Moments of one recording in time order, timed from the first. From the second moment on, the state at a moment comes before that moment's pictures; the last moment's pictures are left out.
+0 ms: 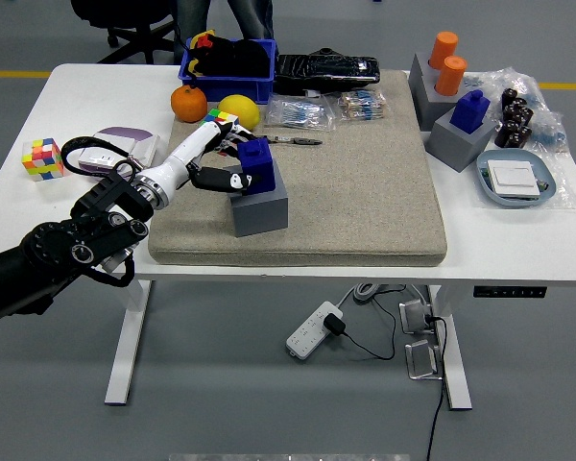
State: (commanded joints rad) left arm -0.98 0.21 -0.08 -0.66 0.64 0.25 -0.41; right arm -0.02 -0.28 1.45 0.36 -1.26 0.14 -0.14
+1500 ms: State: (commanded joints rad) left arm -0.99 0.21 -0.06 -0.64 0.63 0.23 -0.38; right arm -0.02 -0.29 1.44 0.36 -1.26 0.15 -0.14
